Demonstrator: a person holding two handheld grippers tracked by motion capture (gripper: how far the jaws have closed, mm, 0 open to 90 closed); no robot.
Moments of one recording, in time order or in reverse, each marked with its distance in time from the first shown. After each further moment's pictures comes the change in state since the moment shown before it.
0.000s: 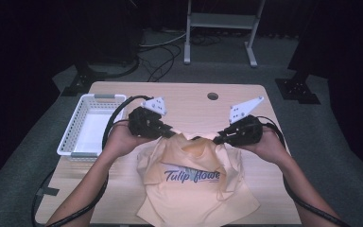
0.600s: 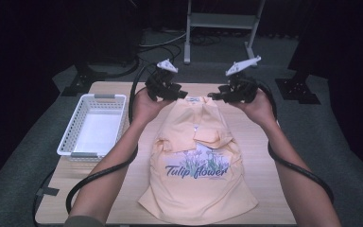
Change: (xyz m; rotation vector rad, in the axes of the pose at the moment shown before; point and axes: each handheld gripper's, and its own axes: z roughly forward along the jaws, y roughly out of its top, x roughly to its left) left arm 0.081 0.039 0.038 -0.121 0.204 -0.211; right arm -0.096 0.040 -0.005 -0.008 -0.368 0.217
